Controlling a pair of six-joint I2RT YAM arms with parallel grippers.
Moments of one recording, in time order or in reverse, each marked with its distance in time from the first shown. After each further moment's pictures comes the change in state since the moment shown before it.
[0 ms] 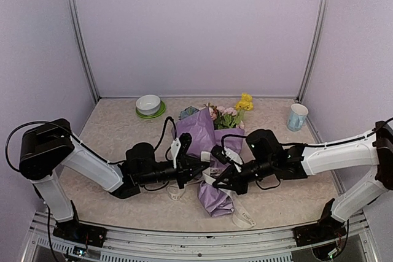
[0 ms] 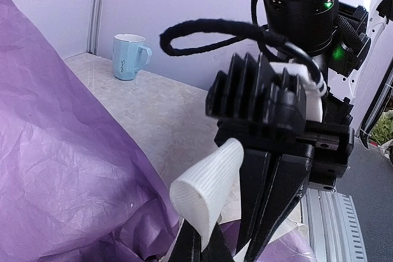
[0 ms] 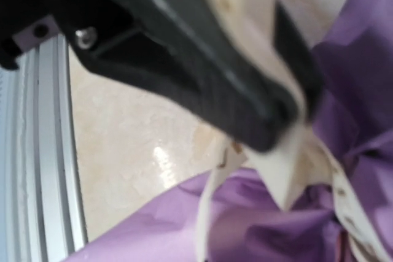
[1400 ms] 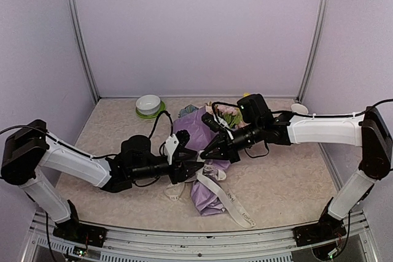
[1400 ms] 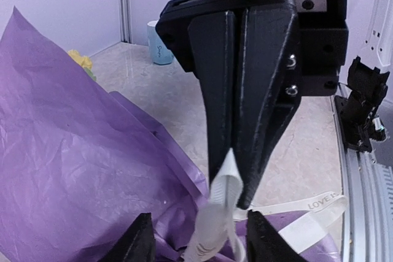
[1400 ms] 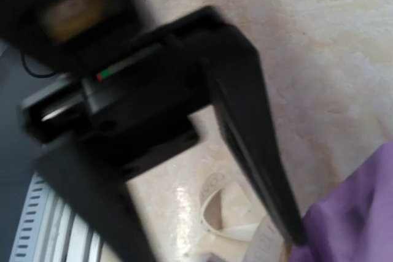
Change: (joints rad) left arm 0.009 -0.191 0.003 -0.332 -0.123 0.193; right arm -0.164 0.179 0.386 -0.169 -0.359 -0.255
